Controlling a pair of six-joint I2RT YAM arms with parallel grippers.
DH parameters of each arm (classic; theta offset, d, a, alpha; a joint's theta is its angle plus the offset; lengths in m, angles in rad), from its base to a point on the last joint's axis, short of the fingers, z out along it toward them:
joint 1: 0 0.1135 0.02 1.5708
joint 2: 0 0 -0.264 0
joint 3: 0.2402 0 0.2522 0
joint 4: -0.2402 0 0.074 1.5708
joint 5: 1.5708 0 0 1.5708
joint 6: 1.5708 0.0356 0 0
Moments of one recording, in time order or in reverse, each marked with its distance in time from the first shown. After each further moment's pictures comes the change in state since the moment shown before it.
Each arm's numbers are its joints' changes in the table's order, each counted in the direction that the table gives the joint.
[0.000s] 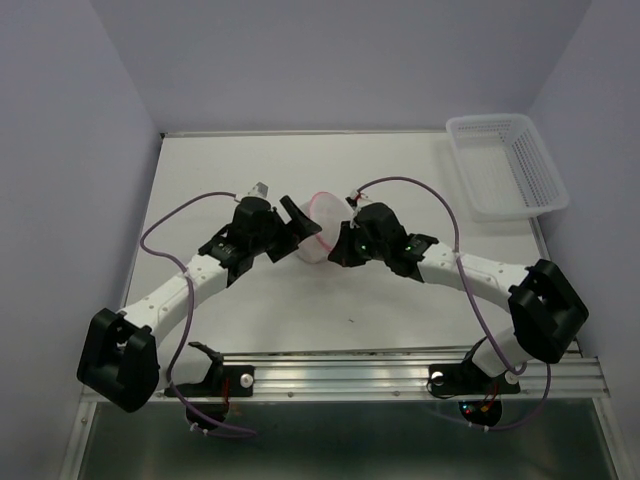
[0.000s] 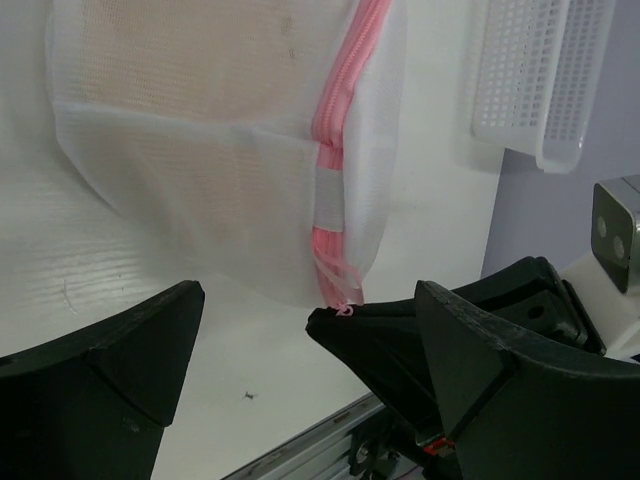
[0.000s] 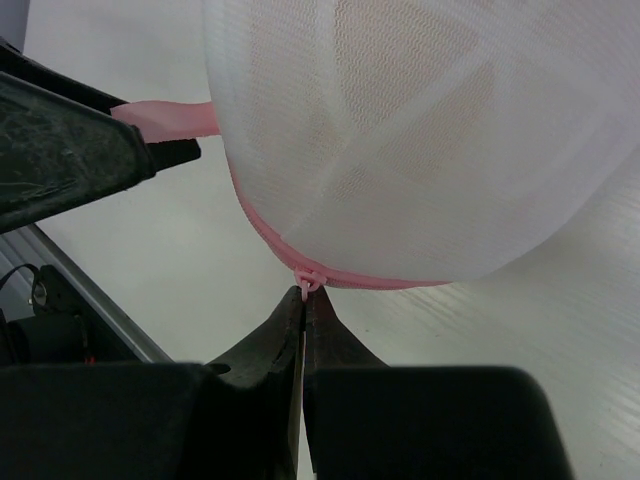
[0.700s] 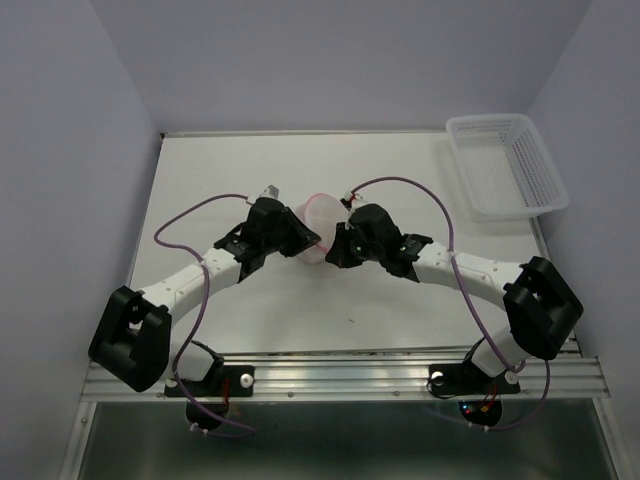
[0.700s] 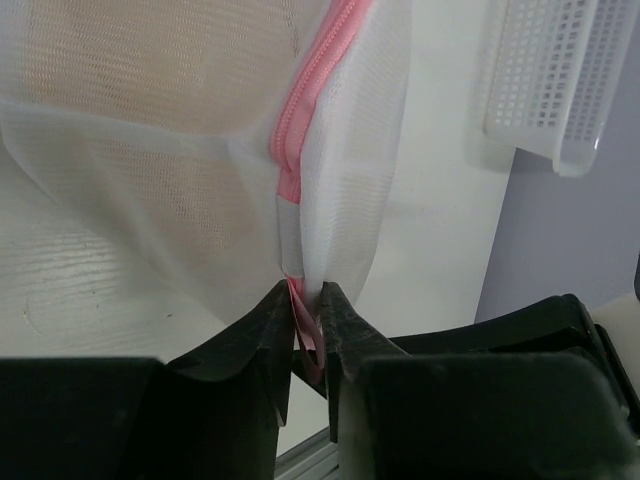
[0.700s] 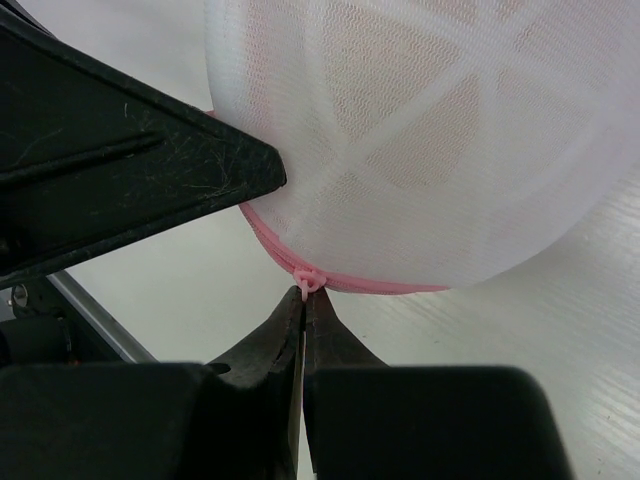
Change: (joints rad) left arm -0.051 -0.119 0.009 0.080 -0.023 -0.057; right arm 0.030 -0.030 0.023 0.003 0.050 -0.019
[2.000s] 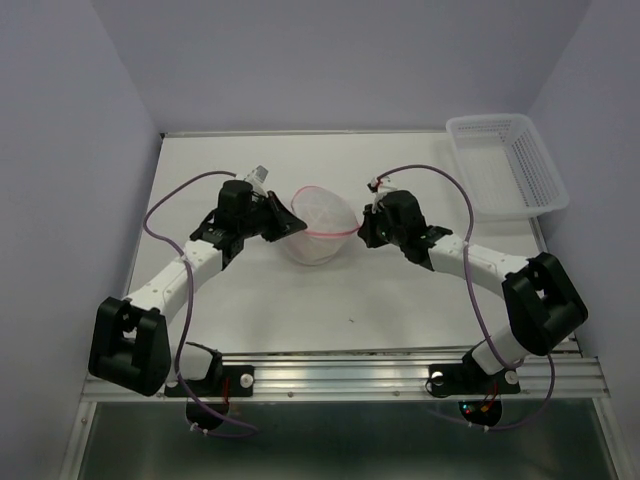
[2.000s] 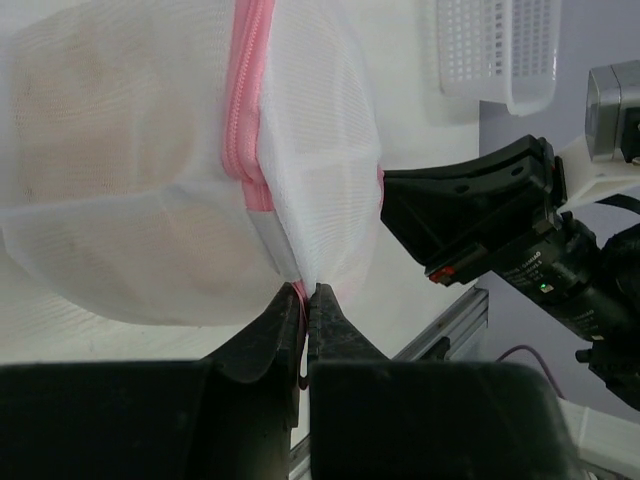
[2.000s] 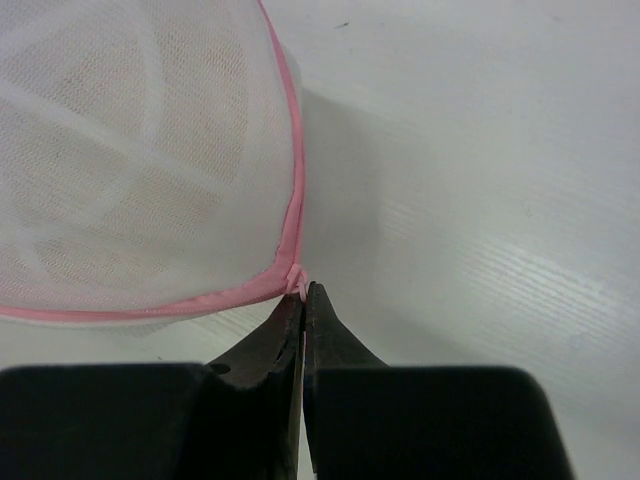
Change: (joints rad) left arm 0.211 0.035 0.052 -0.017 0.304 0.255; right arm -0.222 0.000 -0.069 0.095 0.085 -0.296
